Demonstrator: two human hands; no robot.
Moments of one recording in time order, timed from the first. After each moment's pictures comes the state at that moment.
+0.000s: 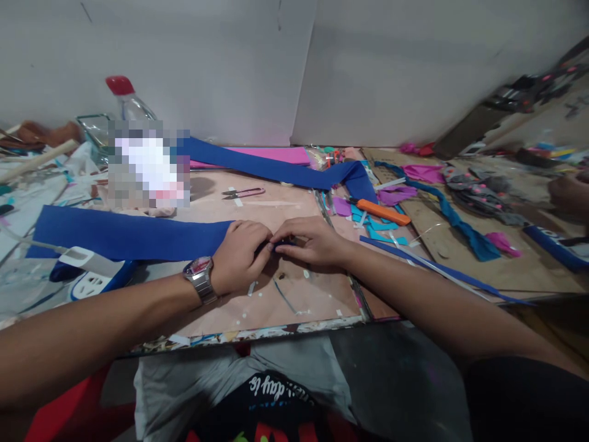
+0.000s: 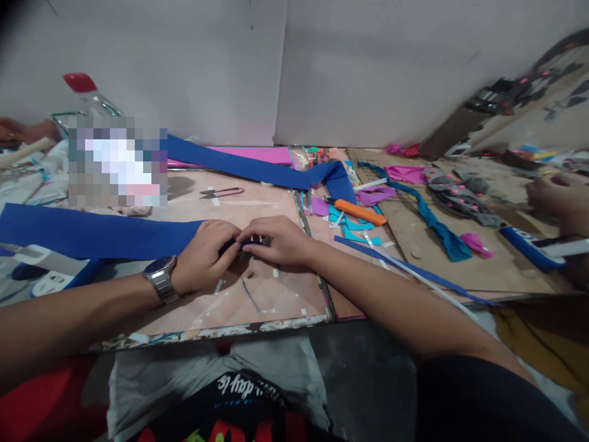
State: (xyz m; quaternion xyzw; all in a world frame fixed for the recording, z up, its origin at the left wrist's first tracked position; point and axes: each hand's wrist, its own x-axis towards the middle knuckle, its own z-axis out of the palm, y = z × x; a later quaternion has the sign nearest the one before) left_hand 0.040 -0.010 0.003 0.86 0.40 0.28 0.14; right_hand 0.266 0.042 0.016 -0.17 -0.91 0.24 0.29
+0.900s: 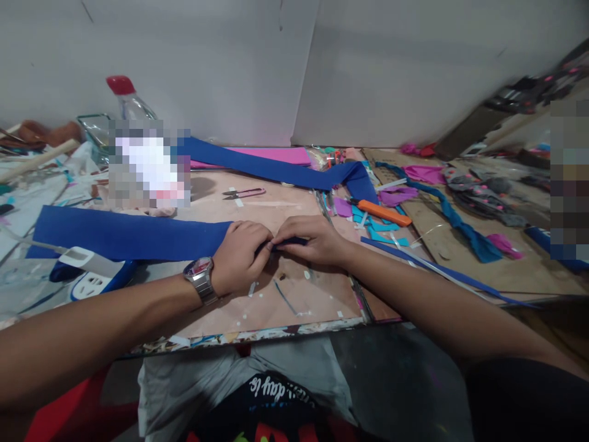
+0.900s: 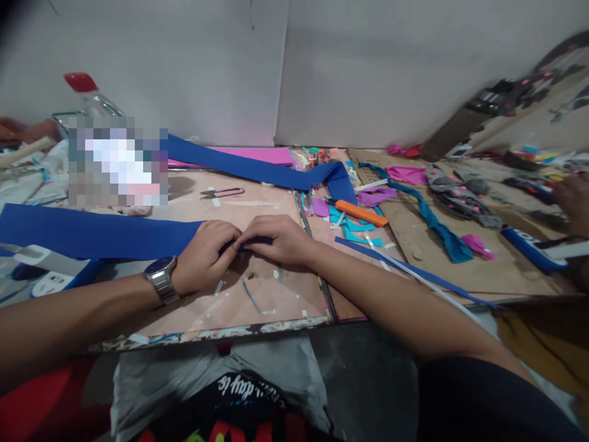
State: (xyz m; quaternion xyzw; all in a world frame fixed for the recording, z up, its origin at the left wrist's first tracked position) left_hand 0.039 -0.010 0.003 0.86 0.41 0.29 0.14; right_hand 0.265 0.045 0.014 -0.14 -0.90 0.24 0.33
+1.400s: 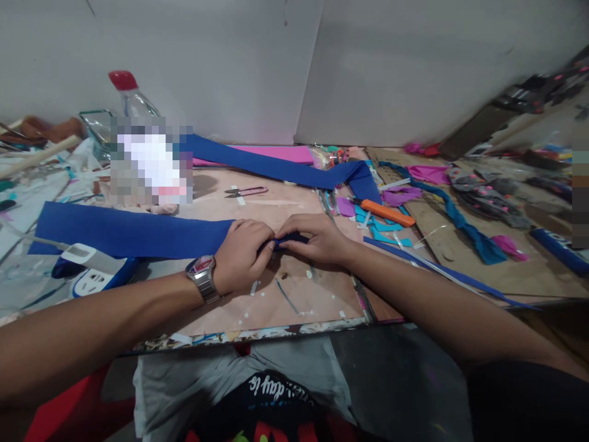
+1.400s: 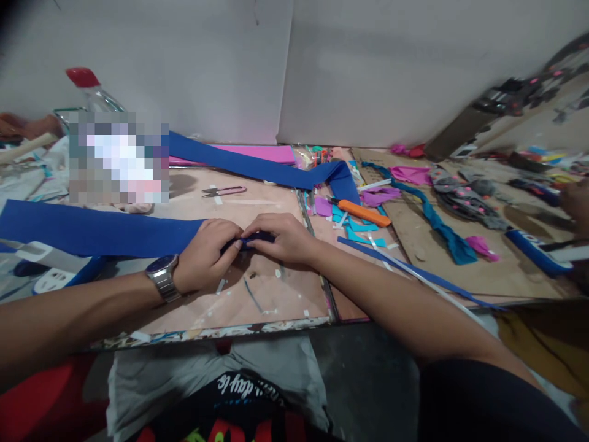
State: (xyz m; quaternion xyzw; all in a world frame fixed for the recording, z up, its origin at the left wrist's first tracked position) left_hand 0.039 -0.010 0.003 0.85 0.42 0.28 0.13; right_hand 0.267 0.046 0.011 -0.18 -0.90 0.24 0.32
